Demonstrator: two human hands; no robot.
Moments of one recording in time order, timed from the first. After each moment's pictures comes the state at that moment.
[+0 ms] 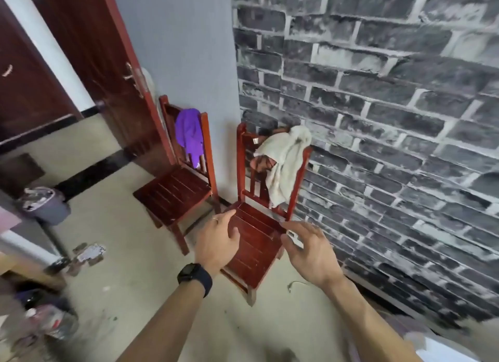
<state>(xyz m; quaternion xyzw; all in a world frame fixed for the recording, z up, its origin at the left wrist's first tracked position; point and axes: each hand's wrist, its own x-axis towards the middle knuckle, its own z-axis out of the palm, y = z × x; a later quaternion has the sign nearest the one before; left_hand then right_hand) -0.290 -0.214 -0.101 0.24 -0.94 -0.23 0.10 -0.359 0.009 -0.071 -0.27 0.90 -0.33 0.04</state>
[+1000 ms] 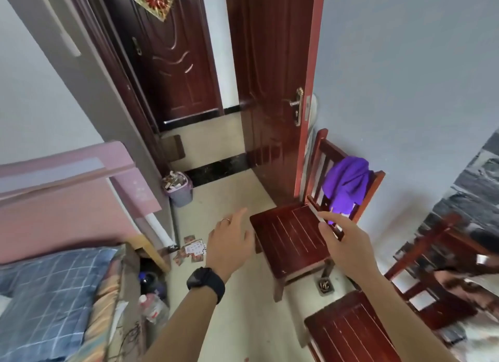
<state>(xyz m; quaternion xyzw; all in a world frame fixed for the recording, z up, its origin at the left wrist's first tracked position) -0.280 -0.645 -0.059 0.46 -0.85 -0.20 0.16 -0.490 -0.490 -0.066 -0.38 0.80 -0.45 0.11</state>
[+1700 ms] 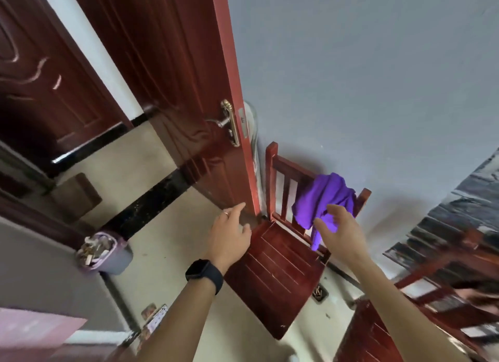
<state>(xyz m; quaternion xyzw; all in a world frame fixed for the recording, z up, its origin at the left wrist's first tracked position) -0.551 -0.905 -0.103 0.28 -0.92 -0.26 0.03 -0.687 -0.676 -0.132 -0.11 0.89 -0.42 0.12</state>
